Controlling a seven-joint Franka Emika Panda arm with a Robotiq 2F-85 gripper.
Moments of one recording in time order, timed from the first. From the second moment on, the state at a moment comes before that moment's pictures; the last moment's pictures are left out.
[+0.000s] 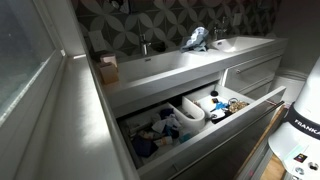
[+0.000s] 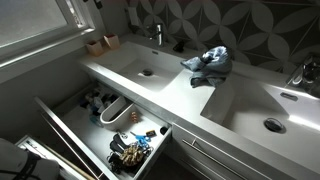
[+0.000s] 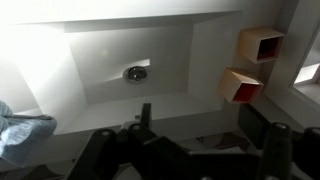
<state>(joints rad) -0.03 -0.30 -0.02 -2.00 0.14 2.00 0.15</state>
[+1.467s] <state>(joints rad) -0.01 0.21 -0.01 -1.63 -0.09 2.34 0.40</state>
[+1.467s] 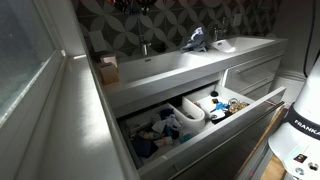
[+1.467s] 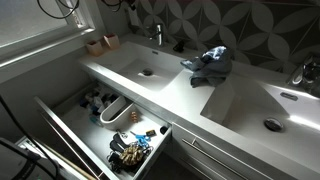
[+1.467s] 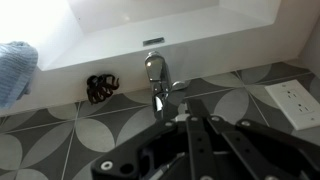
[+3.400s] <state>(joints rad) 0.04 0.49 -0.03 -1.38 -0.09 2.34 0.40</state>
